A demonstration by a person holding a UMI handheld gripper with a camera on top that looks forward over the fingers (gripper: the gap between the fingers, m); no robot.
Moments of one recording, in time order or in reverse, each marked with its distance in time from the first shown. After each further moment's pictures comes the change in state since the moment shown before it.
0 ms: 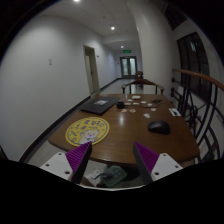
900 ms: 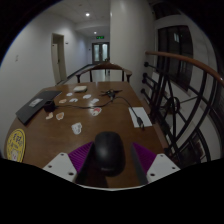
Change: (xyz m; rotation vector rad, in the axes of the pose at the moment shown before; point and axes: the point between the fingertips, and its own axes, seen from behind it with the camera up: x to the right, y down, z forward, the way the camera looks) arm 0.290 -0.030 0.191 -0.157 0.300 0.058
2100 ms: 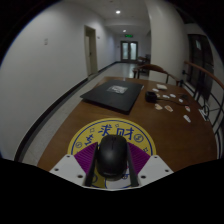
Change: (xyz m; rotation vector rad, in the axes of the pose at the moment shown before) arm -0.396 0.057 -0.093 -0.025 -0.223 -0.130
